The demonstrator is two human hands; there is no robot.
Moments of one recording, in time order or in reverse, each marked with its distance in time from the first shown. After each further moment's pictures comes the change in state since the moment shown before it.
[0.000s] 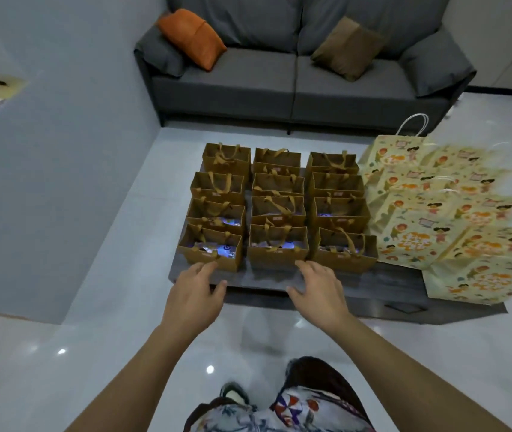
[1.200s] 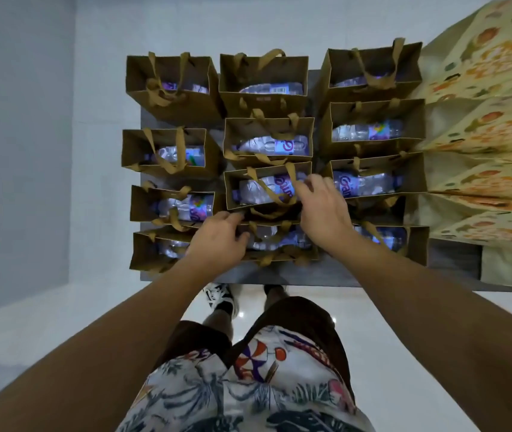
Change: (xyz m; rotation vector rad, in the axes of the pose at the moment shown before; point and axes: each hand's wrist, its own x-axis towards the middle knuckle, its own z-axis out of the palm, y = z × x) left_hand 0.328 0.056 0.132 0.167 -0.571 0.006; right_hand 0.361 0.093 0.026 -0.215 -0.108 -0.084
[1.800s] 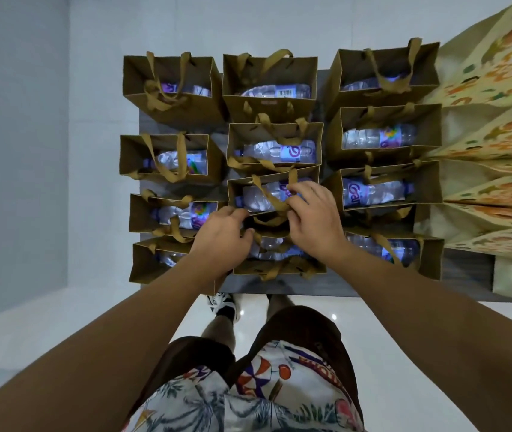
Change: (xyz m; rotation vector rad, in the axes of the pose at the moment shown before) left_hand 0.032 -0.002 -0.014 -0.031 0.030 0.029; right_hand 0.022 -0.007 0.033 0.250 0.234 -0.168
